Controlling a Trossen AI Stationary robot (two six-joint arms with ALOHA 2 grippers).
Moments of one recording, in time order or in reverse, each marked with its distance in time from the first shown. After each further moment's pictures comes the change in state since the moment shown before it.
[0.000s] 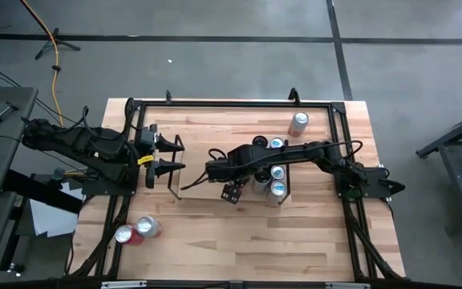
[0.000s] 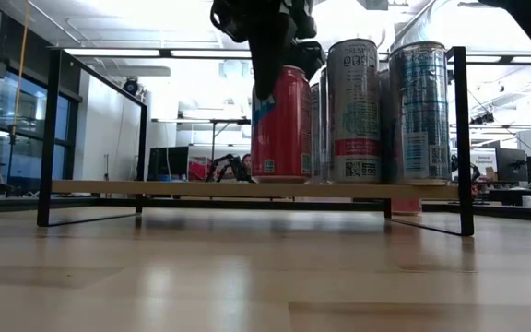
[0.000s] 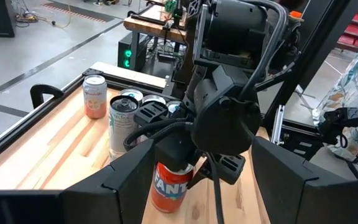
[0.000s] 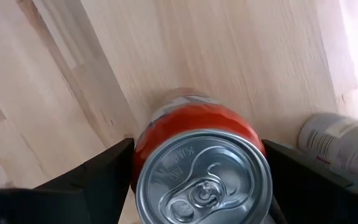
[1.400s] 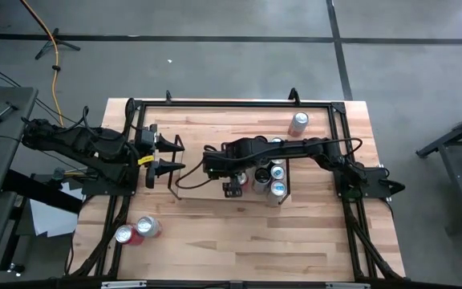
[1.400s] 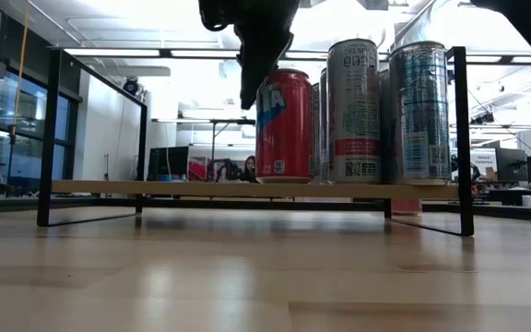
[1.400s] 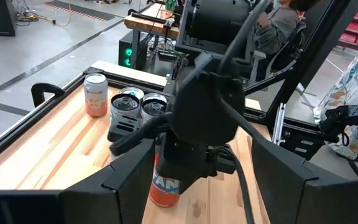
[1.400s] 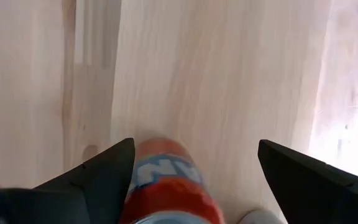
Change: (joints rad) left arm 0.000 0.000 0.000 -0.008 0.000 0.000; right arm -0.040 0.000 0.000 0.150 0.001 -0.563
